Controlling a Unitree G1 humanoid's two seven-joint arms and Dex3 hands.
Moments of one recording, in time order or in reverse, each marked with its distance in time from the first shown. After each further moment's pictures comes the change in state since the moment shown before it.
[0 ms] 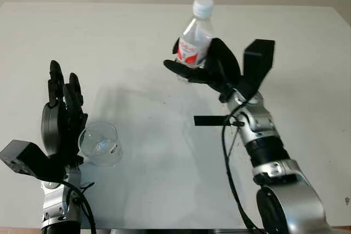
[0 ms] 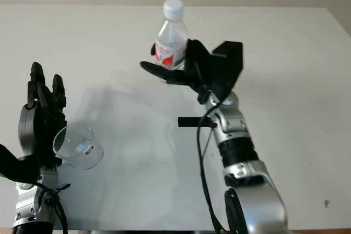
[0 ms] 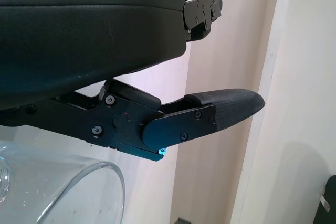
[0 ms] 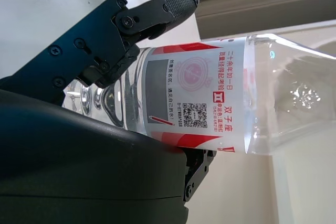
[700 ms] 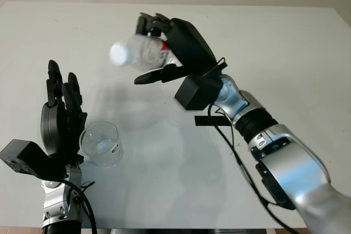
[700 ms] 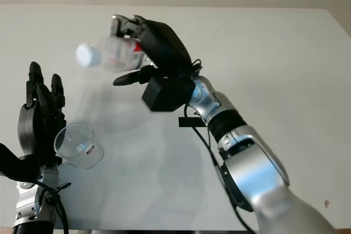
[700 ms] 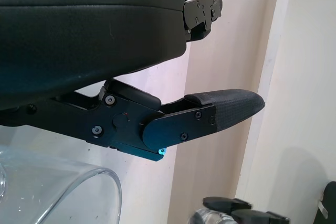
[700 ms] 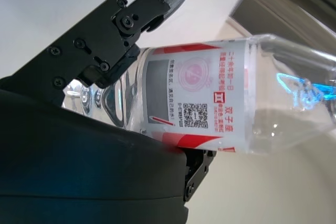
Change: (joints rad) left arm -0.007 -0.006 0.000 0.001 0.004 0.000 0.024; right arm -0.328 0.002 0.308 0.582 -0.447 -0.747 -0.407
